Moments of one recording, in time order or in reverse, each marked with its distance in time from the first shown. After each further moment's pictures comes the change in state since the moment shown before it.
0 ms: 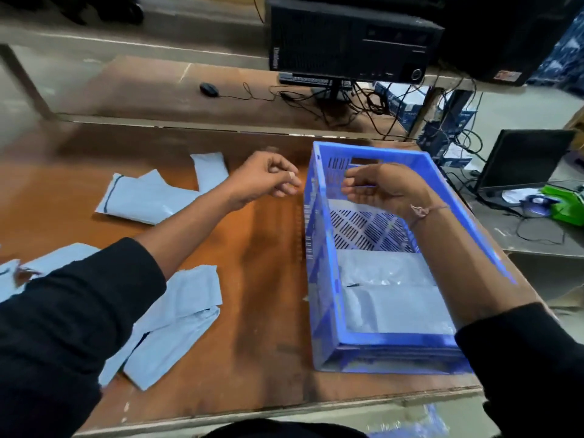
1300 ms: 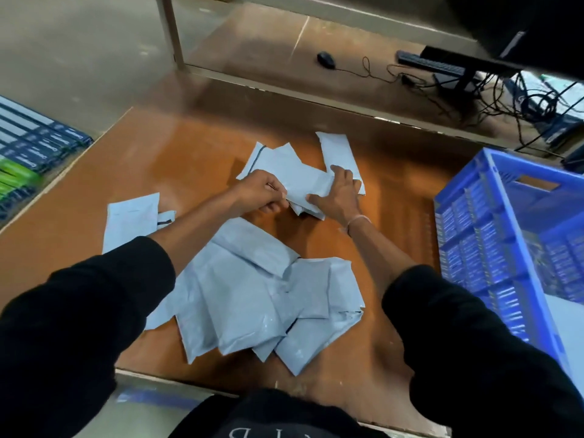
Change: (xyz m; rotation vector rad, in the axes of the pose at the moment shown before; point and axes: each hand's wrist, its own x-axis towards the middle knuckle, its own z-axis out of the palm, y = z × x) left_hand -0.122 -0.175 -0.253 0.092 0.162 -0.358; right_hand 0.114 0.131 0.363 -1.026 0.090 -0.390
